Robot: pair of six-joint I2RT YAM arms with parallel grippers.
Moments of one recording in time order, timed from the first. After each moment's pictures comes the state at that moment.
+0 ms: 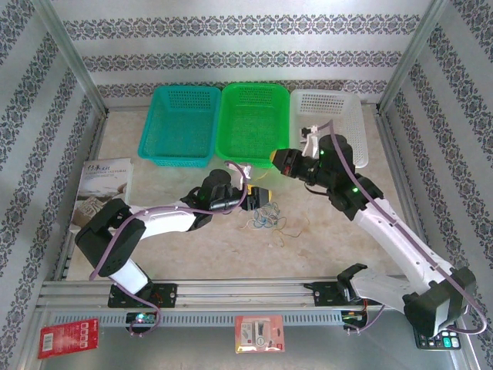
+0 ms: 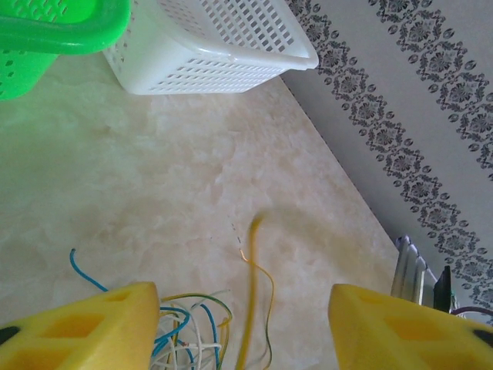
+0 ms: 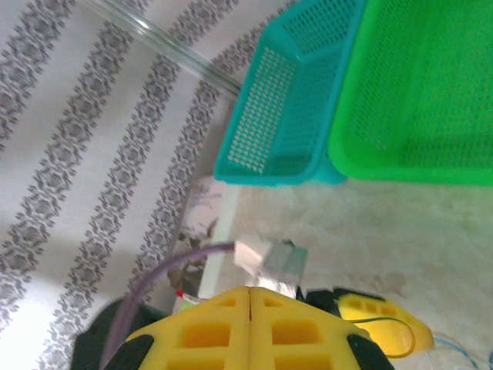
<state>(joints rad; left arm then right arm) -0.73 1.60 0.76 0.50 0.34 -0.64 0.45 1.09 1.03 -0.27 -0.39 0.83</state>
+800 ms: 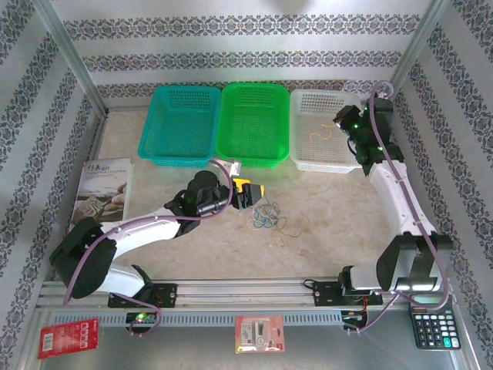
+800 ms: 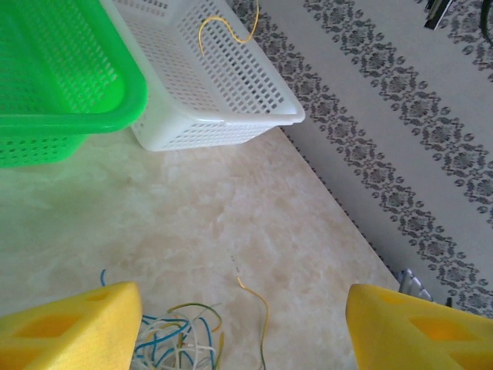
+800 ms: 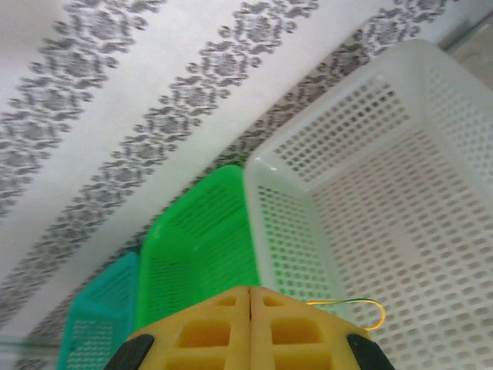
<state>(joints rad) -0.73 1.38 0.70 0.42 0.22 -0.61 -0.02 1.39 1.23 -0.23 -0.10 0.77</state>
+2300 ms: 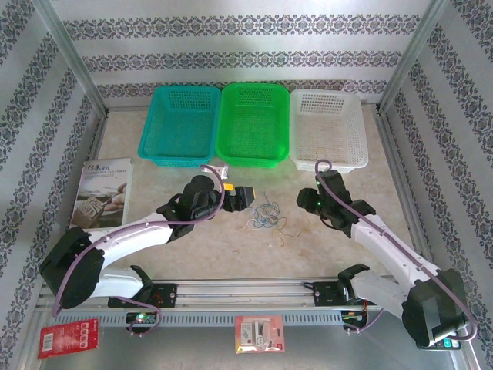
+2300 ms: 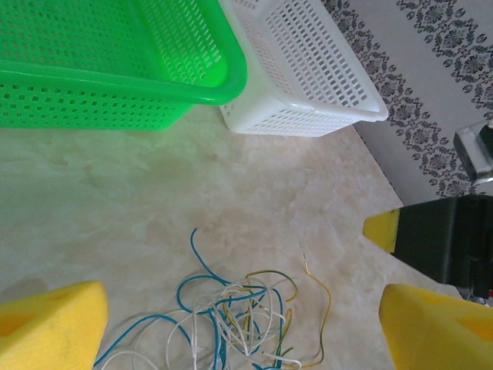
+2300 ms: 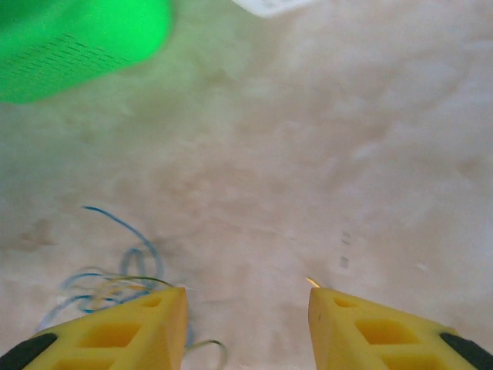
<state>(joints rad) -0.73 1.30 0.65 0.26 0.07 -0.63 0.38 1.03 0.63 -0.51 0.03 0.68</state>
